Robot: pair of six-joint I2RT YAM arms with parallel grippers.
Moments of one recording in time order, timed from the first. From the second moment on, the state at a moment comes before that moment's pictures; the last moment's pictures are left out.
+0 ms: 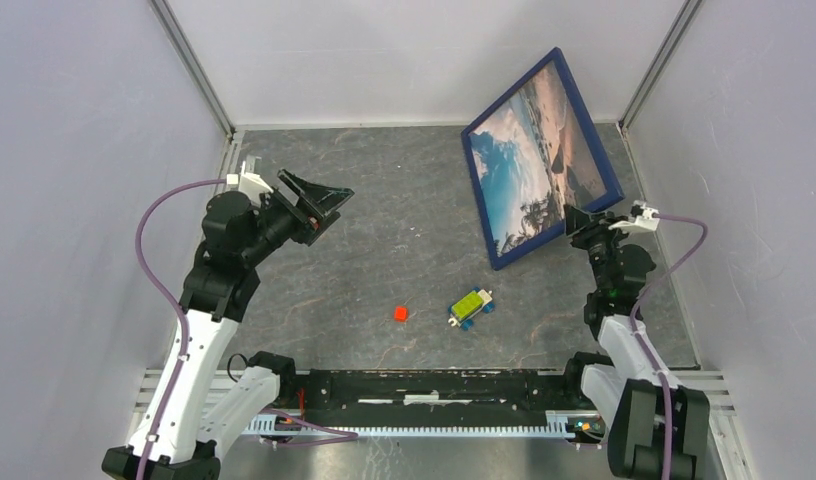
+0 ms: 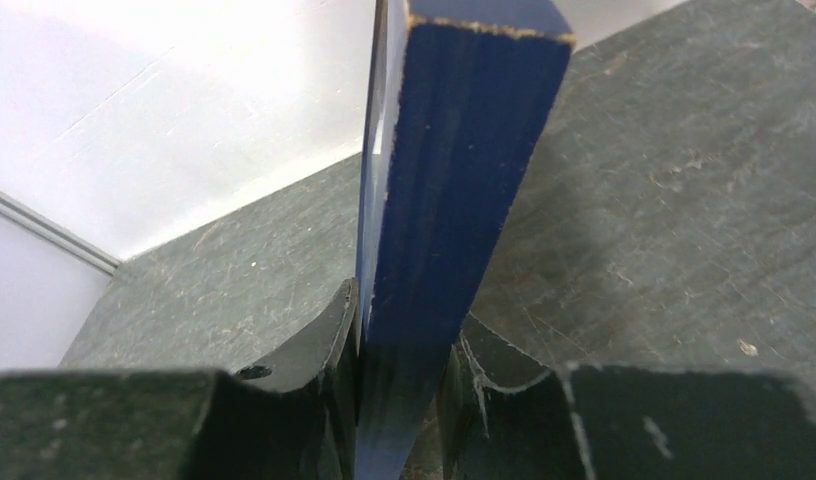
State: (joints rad) left arm -0.23 0.79 0.99 -0.40 0.35 -1.06; right arm -0.17 0.93 0.24 0.73 -0.22 0.51
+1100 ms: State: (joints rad) left arm -0.23 0.77 0.93 -0.34 0.40 -1.06; right arm -0.50 1.29 0.17 0.58 -0.50 0.62
